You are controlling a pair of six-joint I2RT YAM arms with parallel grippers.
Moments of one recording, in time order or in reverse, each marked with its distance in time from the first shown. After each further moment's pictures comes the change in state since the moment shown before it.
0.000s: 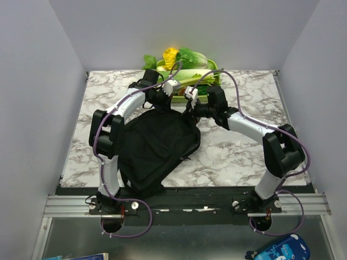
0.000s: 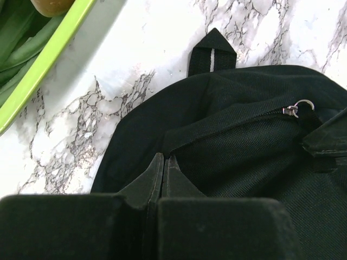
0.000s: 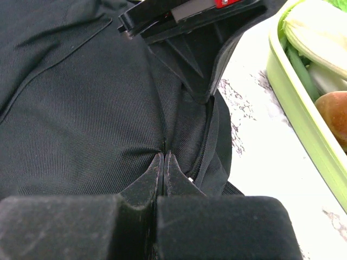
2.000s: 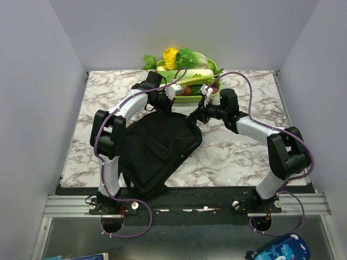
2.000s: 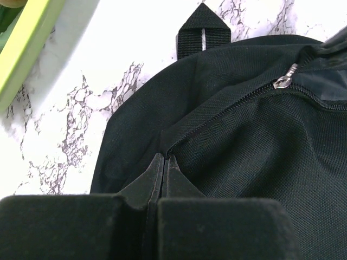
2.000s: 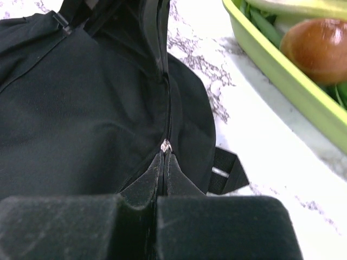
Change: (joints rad) left arm -0.033 0.000 -0.013 -0.040 -0.024 0.076; right arm -0.118 -0.024 -0.116 0.169 -0.066 0.190
